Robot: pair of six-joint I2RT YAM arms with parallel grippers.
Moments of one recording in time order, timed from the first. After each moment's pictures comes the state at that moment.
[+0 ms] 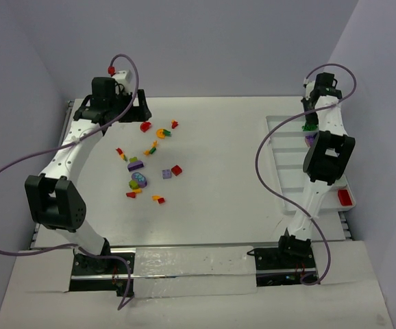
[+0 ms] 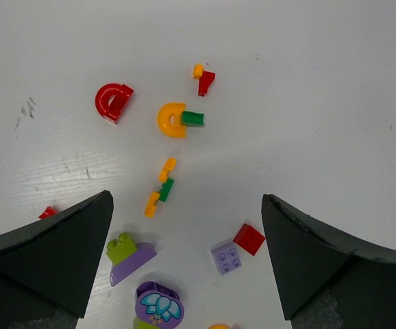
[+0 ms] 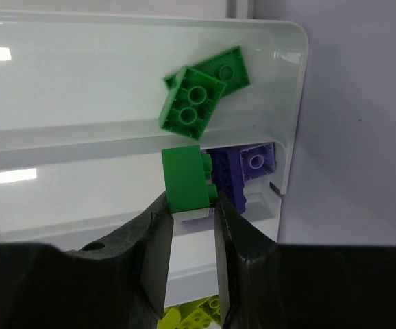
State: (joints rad) left arm -0.19 1.64 1.54 -0.49 0.18 -0.18; right arm -0.29 2.24 2.09 -0.85 0.13 -0.39
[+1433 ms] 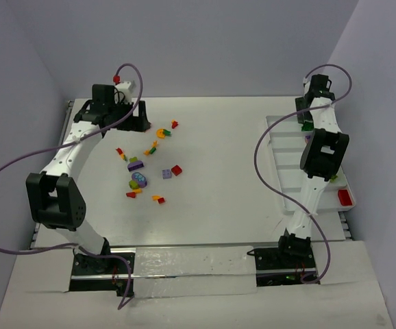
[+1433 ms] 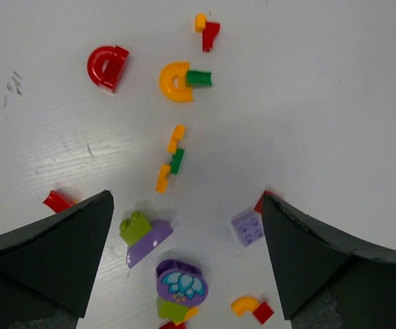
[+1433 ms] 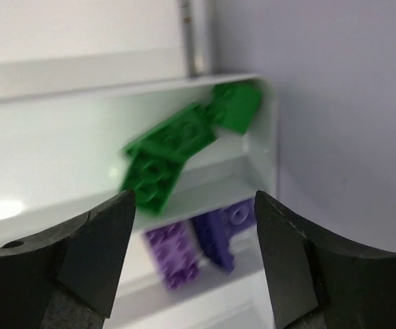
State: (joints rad) left arm -0.17 1.66 1.49 -0.53 0.25 -0.06; right arm -0.28 2.37 2.16 -0.71 0.24 -0.36
